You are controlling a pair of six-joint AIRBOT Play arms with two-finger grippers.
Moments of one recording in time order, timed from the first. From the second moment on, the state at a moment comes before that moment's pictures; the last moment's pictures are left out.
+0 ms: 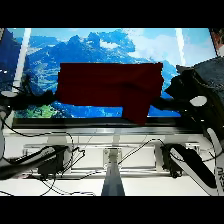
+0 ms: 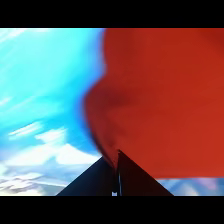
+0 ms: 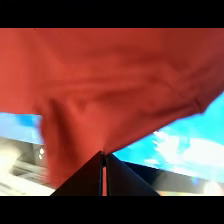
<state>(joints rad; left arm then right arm) 0.46 -1.26 0.69 0.79 -1.00 -0.97 -0.14 -0.91 0.51 -0.78 0.98 1.20</state>
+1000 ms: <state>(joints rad) 0.17 -1.61 1.15 0.41 -0.51 -1.09 -0.02 -1.45 1.08 -0.75 0.35 1.37</state>
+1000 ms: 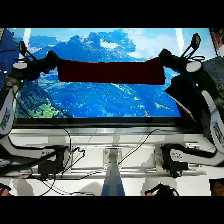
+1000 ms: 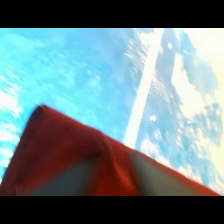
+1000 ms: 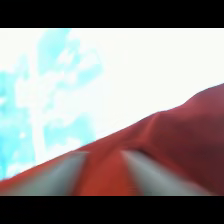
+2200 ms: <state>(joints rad) 0.18 -1.68 1.30 0.87 -0.87 -1.14 0.10 -1.58 1.22 -0.89 0.64 1.32</state>
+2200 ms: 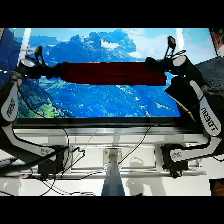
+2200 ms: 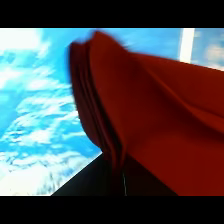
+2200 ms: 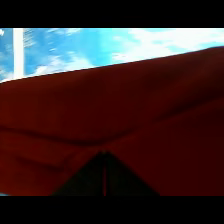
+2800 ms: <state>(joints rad) 0.20 -1.14 1.35 0.96 -1.28 -1.14 0.67 -1.83 1.58 -0.86 0.66 1.54</state>
